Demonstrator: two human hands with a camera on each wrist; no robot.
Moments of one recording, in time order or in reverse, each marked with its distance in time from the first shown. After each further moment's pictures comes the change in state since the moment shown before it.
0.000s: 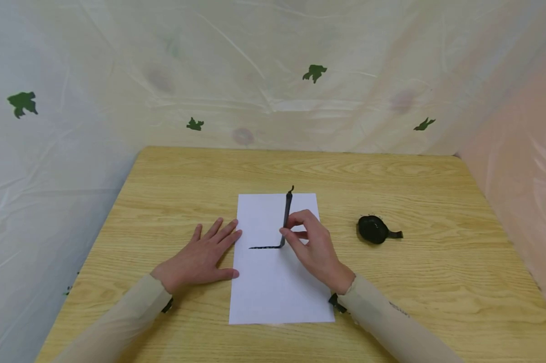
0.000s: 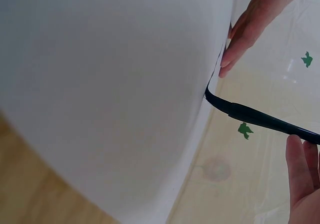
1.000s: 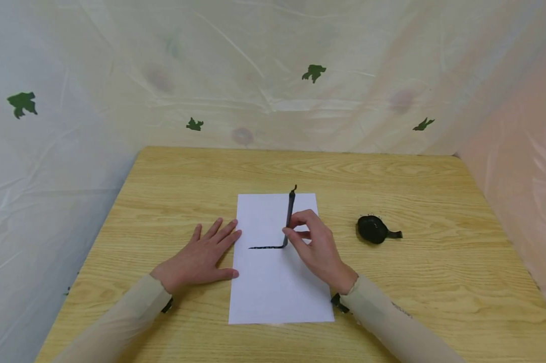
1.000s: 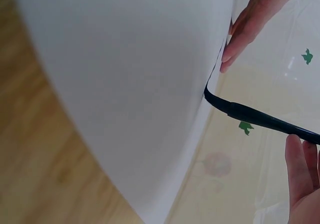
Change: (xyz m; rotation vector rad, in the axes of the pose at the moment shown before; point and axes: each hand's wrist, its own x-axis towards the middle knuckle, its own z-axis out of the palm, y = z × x) left_hand 0.000 0.000 0.000 0.005 -0.008 0.001; right_hand -0.002 0.000 -0.005 0.001 0.005 0.034
